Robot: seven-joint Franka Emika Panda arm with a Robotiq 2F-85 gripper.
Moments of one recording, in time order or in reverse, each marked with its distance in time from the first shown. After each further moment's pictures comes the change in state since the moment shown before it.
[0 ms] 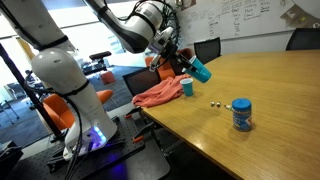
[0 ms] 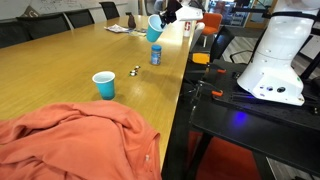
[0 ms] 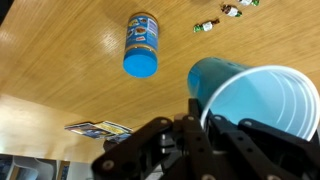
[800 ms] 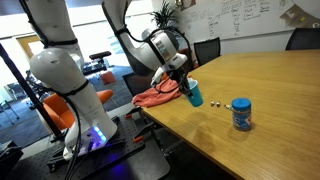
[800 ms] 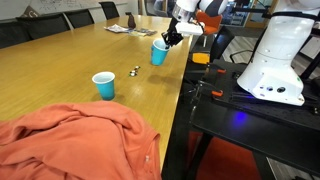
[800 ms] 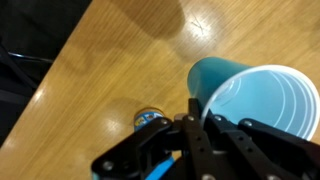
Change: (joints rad) arm -0.052 0.346 -0.111 0.070 0.298 0.315 -0.198
